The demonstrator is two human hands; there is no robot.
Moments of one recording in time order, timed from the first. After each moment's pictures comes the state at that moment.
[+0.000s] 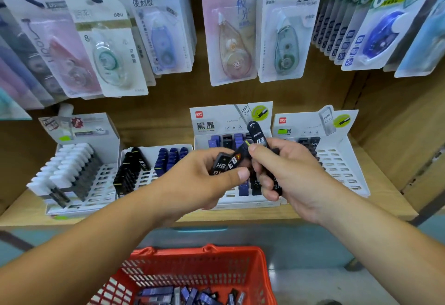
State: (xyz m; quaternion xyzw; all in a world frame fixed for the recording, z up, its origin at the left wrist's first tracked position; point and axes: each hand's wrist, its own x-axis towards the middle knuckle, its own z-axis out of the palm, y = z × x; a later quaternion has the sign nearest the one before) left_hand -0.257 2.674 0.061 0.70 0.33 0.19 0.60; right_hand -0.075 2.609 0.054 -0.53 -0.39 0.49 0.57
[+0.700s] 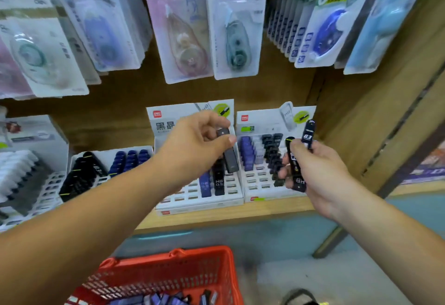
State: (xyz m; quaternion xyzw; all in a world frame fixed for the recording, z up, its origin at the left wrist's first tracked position) left_hand -0.173 2.687 0.078 0.75 0.40 0.30 0.44; right_hand 0.018 2.579 0.033 -0.65 -0.23 0.38 0.62
